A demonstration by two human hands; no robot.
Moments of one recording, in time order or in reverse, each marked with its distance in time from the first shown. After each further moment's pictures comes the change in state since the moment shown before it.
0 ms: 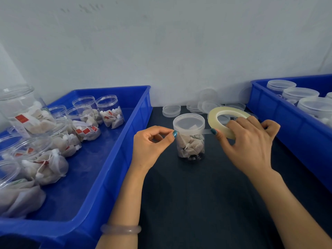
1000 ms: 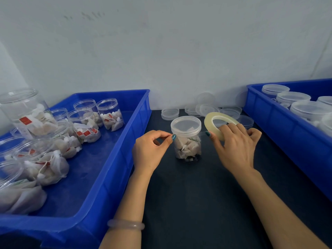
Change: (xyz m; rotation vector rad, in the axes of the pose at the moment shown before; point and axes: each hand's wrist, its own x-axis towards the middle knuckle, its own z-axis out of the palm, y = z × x) left_hand 0.000 -0.013 0.011 0.398 0.108 -0.024; right_hand -0.004 -0.007 0.021 0.059 -0.110 0.101
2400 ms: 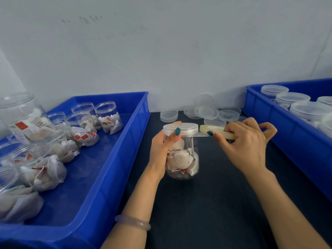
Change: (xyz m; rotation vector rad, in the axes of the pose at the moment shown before) left_hand 0.004 0.021 0.026 -0.794 -0.237 -0.272; right_hand 0.010 0.011 -0.024 0.219 0.119 0.014
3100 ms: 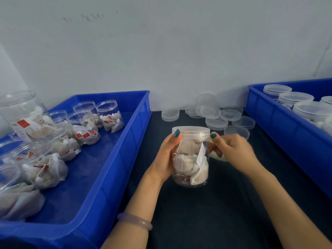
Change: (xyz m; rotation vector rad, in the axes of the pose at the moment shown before) left_hand -0.007 -0.005 0.004 -0.218 -0.326 -0.148; right_hand -0.001 -0.003 0.006 0.438 -0.595 0.267
